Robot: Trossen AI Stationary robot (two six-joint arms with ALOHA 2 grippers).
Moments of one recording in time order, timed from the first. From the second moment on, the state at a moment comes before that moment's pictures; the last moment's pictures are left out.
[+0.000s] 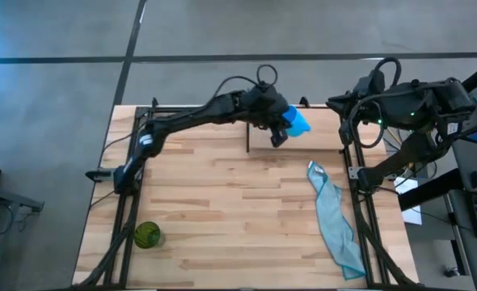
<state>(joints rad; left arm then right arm) 0.25 2.17 2.34 -0.68 0.12 -0.10 0.18 1.41 2.35 -1.57 0.68 0.35</state>
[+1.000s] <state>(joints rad) 0.27 2.29 2.34 -0.63 0.18 -0.10 0.01 1.23 1.63 -1.57 0.65 0.58</state>
